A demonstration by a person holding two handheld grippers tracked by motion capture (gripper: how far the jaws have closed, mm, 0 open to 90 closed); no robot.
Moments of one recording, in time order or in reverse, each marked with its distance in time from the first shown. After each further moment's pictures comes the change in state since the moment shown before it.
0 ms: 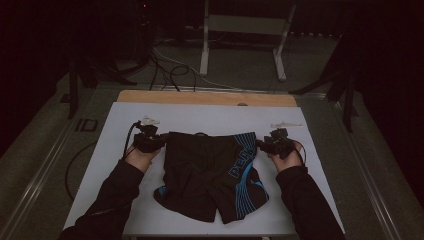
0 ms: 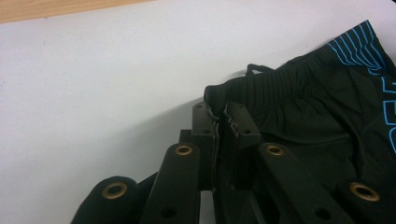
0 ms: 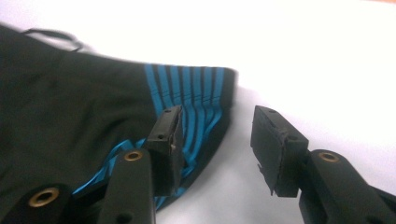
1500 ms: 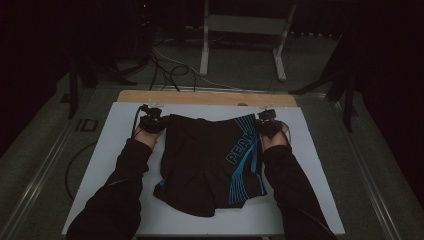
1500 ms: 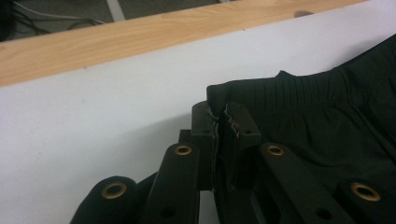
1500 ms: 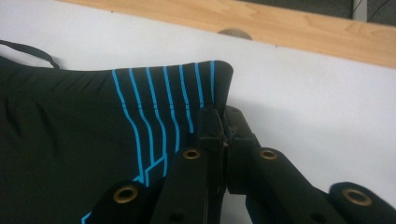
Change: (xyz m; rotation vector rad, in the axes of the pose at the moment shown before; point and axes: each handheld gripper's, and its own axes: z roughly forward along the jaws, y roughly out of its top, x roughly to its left) left arm 0.035 0.039 0.051 -0.053 0.107 0.030; right arm 0.001 0.053 0.048 -0.020 -0.157 -0.023
